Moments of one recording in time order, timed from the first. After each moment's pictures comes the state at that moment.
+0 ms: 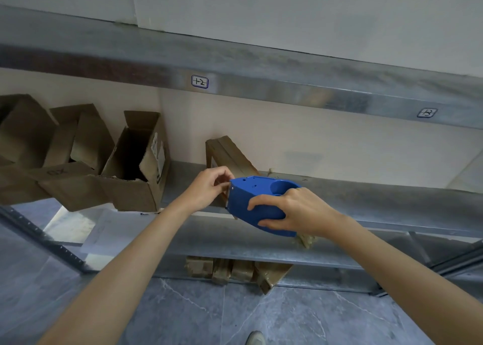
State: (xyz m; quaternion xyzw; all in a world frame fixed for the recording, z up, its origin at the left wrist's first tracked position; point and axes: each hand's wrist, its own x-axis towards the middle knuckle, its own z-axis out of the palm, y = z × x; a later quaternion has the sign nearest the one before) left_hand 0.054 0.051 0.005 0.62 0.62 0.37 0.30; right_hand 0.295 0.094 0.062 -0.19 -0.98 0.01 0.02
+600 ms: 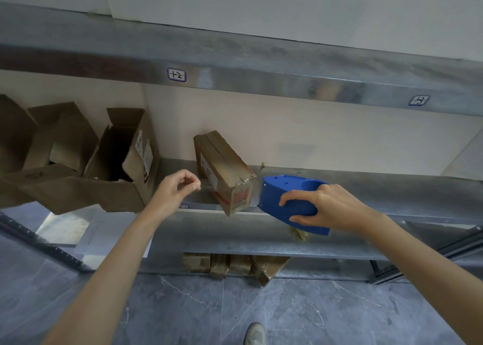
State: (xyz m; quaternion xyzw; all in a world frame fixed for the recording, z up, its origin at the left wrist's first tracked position) left_hand 0.023 0.027 -0.023 0.54 0.66 0.43 0.31; right_hand 0.370 0.130 0.052 -0.28 -0.96 0.00 -0.04
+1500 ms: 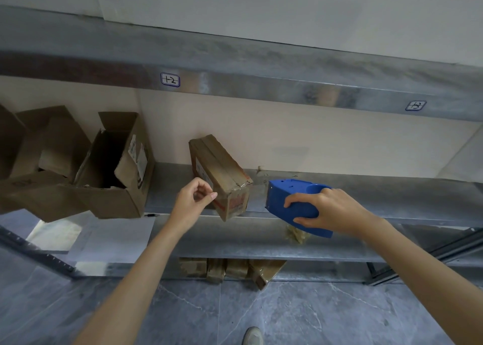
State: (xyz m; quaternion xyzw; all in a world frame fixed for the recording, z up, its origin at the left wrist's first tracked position) left_hand 0.065 0.052 -0.053 0.49 0.66 0.48 0.30; right_hand 0.381 0.149 0.037 -0.32 -0.94 -0.01 -0.07
